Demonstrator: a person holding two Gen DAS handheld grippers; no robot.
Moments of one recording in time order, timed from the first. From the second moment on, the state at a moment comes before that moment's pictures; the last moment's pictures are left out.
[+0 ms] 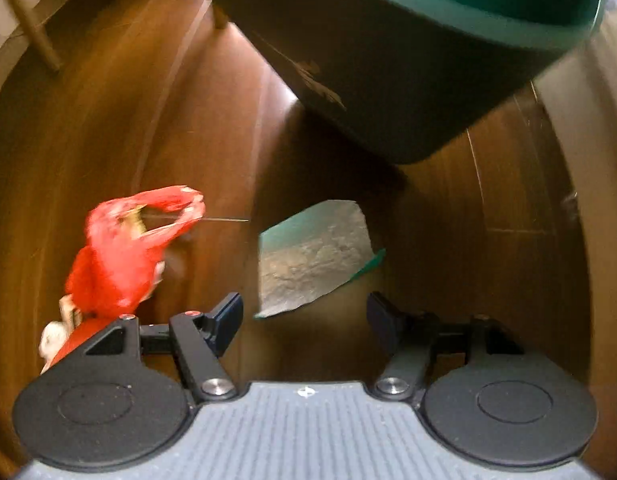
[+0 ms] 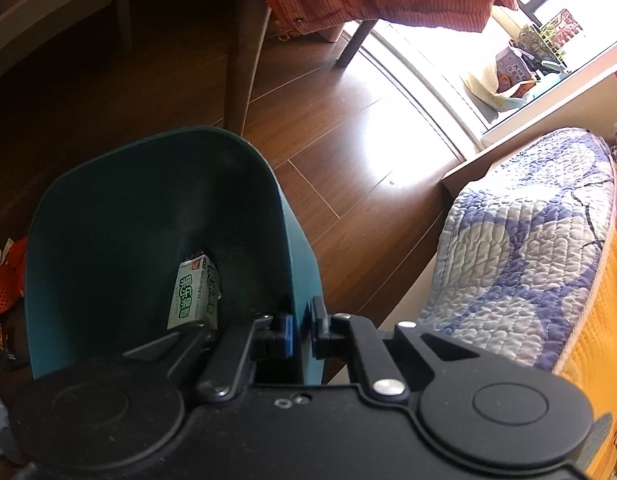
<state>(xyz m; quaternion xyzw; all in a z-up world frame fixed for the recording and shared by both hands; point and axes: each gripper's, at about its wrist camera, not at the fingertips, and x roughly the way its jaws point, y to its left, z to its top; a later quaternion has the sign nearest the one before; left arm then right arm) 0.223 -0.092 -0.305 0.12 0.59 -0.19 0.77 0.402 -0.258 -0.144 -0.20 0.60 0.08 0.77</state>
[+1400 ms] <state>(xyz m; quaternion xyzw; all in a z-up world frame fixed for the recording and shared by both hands) 0.289 -0.032 -0.332 0.03 0.62 -0.10 0.78 0.399 -0.266 -0.140 -0.17 0.56 0.09 0.80</state>
